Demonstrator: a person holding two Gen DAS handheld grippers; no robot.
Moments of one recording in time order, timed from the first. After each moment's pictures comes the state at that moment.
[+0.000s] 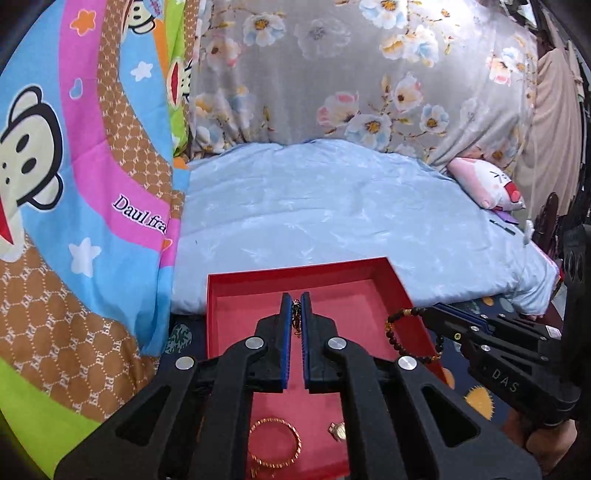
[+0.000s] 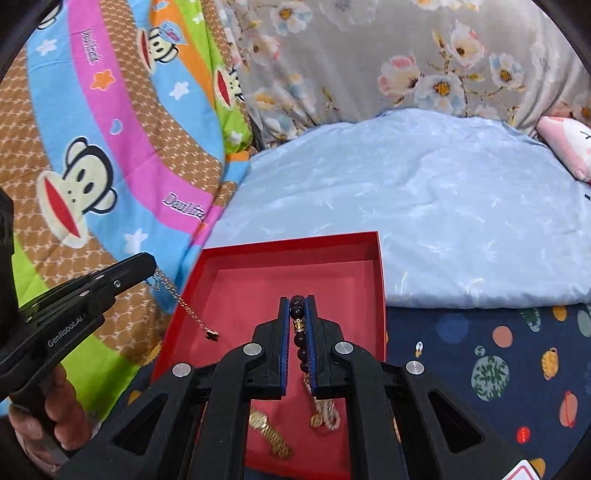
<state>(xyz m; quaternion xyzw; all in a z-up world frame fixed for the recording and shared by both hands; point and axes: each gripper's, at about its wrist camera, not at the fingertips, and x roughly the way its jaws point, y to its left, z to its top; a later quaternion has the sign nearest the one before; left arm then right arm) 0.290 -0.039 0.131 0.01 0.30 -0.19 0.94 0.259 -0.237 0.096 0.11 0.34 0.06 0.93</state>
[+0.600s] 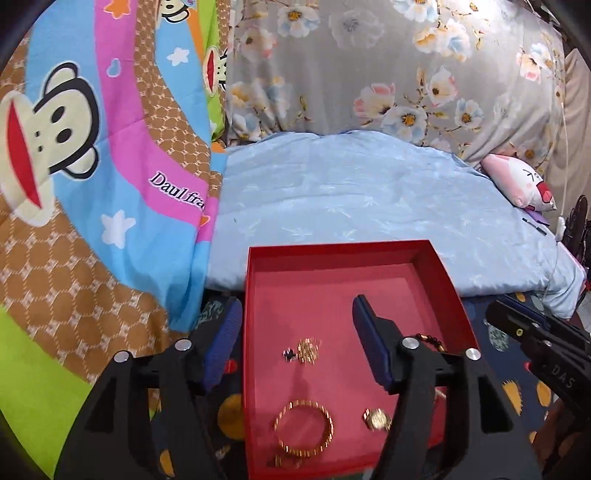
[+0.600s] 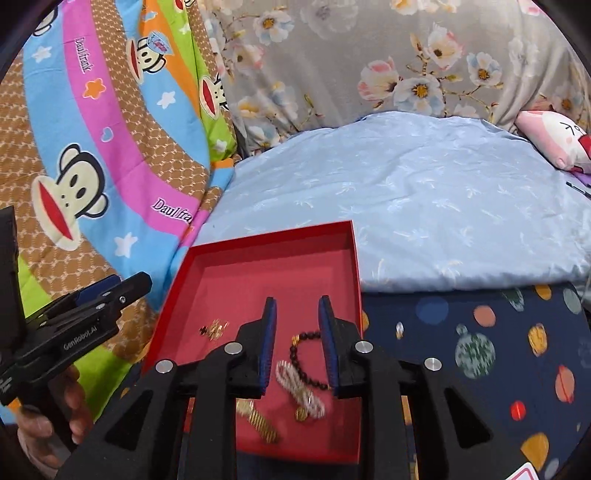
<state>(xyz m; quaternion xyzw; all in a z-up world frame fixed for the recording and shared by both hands) 0.263 -0.016 0.116 0.01 0.31 -0.12 0.94 0.208 -0.246 0.096 0.13 0.32 0.04 0.94</state>
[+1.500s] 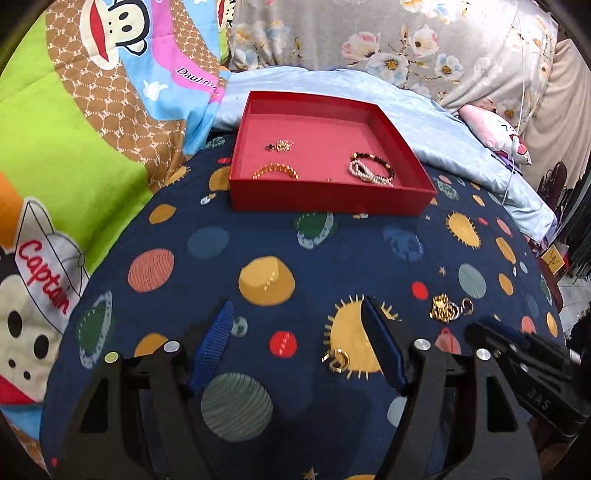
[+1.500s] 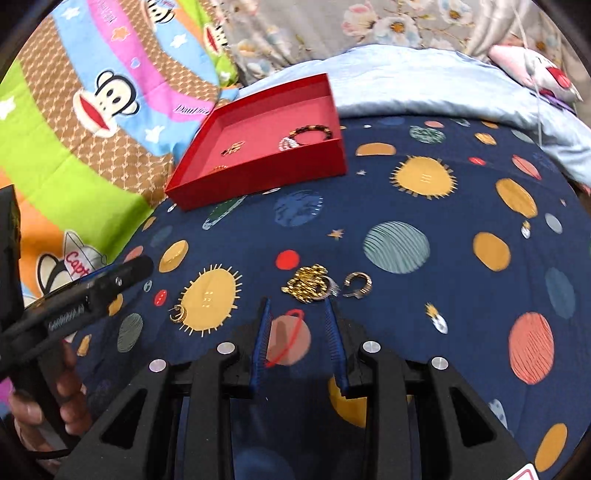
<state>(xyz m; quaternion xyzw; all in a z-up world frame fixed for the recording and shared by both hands) 0.064 0.003 0.027 -0.01 0.40 -0.14 0.90 0.008 -0.214 0.003 0.13 0.42 0.04 0.90</state>
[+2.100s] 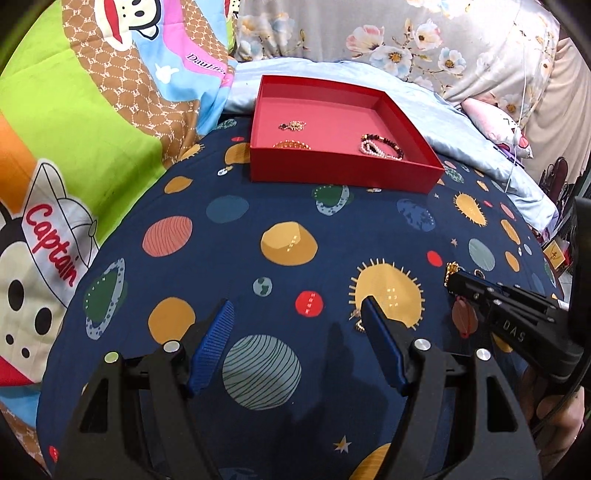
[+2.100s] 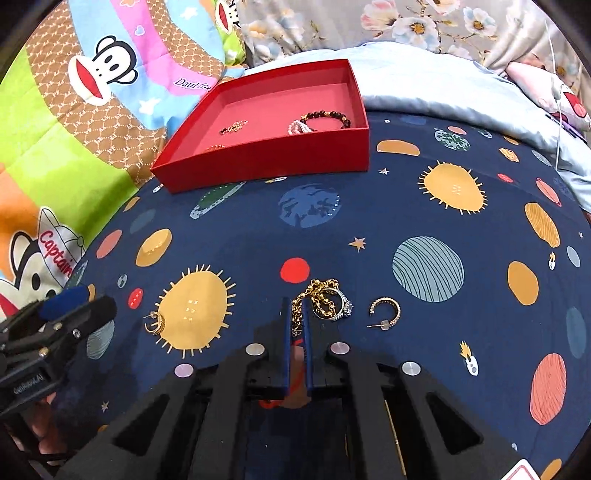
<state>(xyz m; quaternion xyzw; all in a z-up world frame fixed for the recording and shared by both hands) 0.050 0.024 0.012 -0.01 0.42 -0.13 0.90 0.038 -0.197 -0.011 0.09 0.43 0.03 0.90</state>
